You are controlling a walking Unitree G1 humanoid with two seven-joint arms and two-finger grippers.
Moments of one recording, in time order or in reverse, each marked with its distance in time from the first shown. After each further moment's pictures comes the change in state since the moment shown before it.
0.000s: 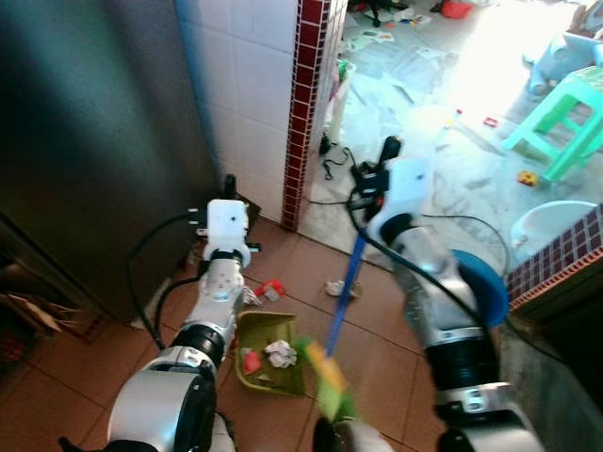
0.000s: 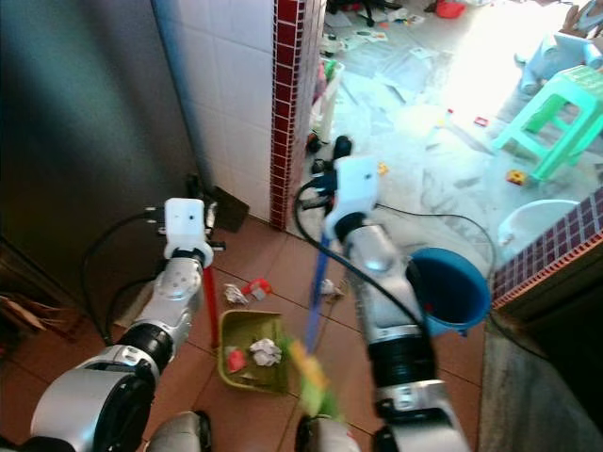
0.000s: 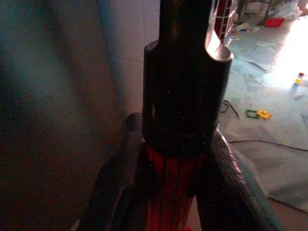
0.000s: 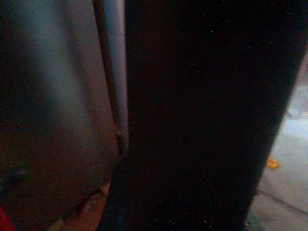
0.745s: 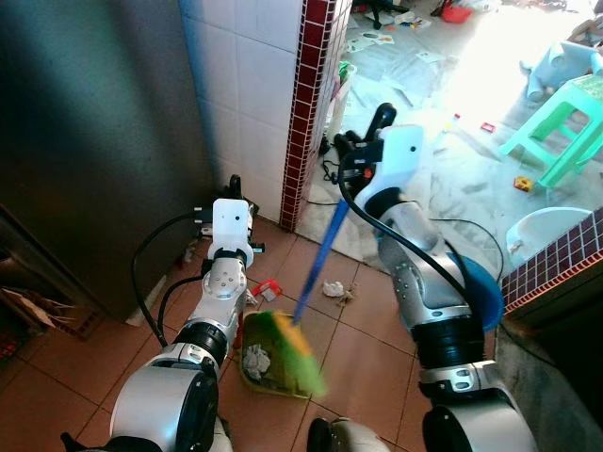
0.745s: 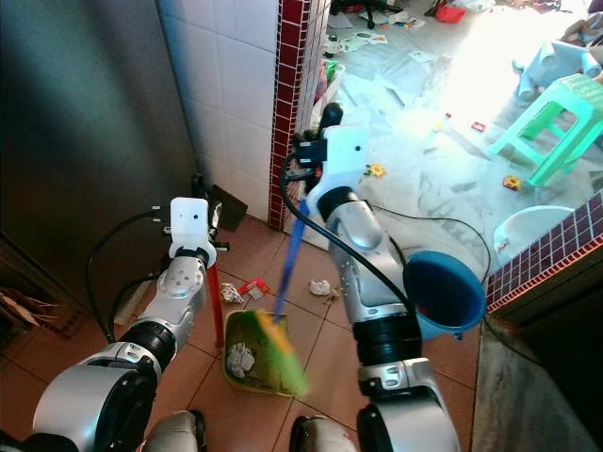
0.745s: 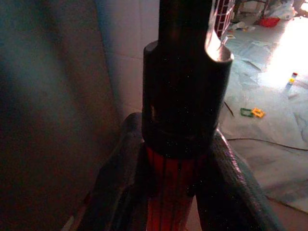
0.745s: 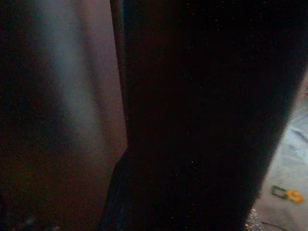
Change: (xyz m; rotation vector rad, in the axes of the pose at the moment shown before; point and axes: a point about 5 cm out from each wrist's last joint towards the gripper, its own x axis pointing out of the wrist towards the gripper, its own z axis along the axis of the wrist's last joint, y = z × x) left arm 0.002 -0.003 0.001 0.002 0.012 -0.024; right arm 0.016 0.011 0.033 0.007 -0.112 0.051
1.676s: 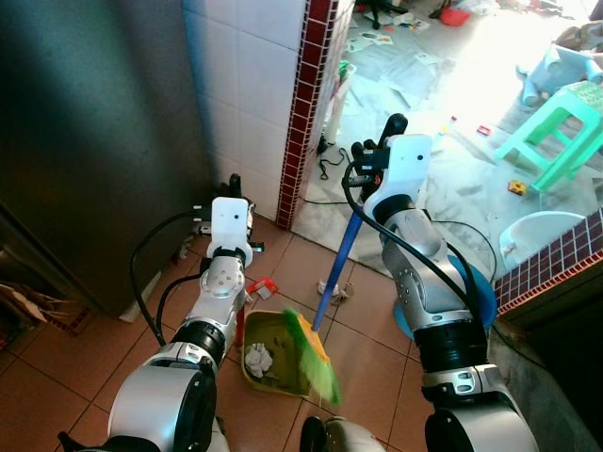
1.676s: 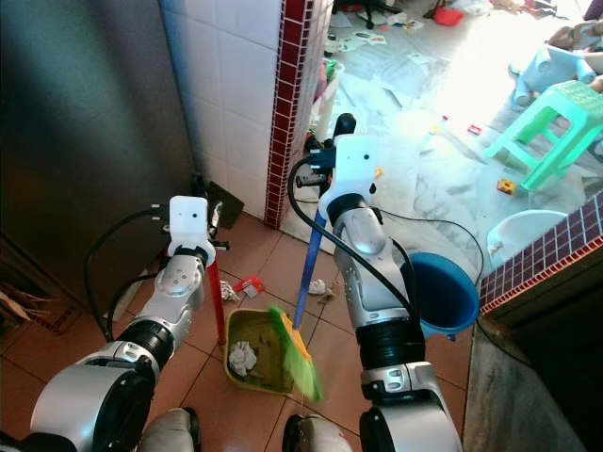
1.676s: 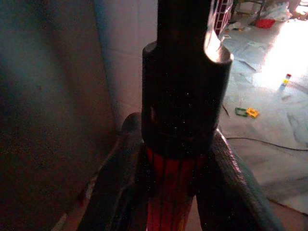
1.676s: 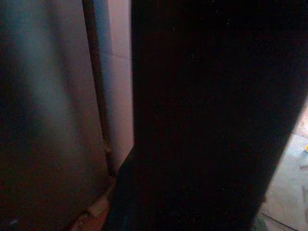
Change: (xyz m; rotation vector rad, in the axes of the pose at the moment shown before) left arm 0.001 0.001 0.001 -0.004 -0.002 -0.021; right arm -0.005 -0.012 -0.011 -0.040 0.043 -0.135
